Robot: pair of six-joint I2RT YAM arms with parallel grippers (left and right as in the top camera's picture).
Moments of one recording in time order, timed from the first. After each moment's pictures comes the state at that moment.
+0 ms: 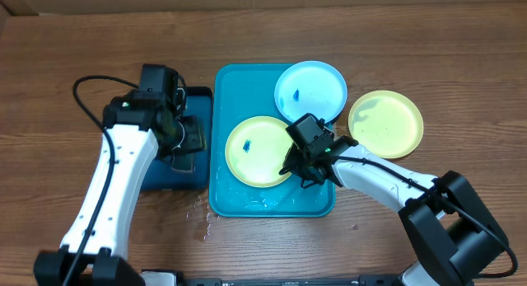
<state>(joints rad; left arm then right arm) -0.09 1.52 1.26 -1.10 0.05 -0.29 0.64 1.76 0.96 -0.42 -0.07 1.09</state>
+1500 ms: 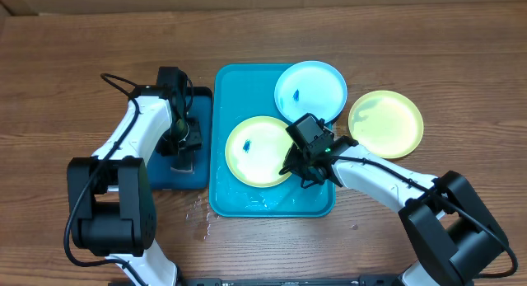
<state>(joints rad) -0.05 1.87 1.26 -0.94 -0.05 -0.28 0.64 1.76 0.96 -0.42 -0.07 1.09</state>
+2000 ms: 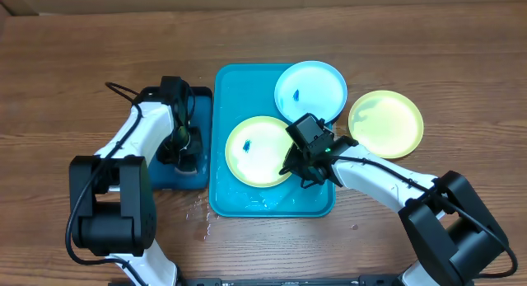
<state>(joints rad) -0.04 1.87 1.20 -0.94 -0.04 -0.27 0.64 1.76 0.96 -0.42 -0.07 1.09</state>
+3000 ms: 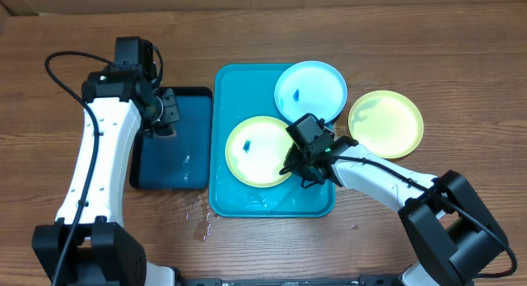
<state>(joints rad) 0.02 1.64 1.46 -1.11 -0.05 -0.26 0.64 1.76 0.96 -0.42 -0.07 1.08</state>
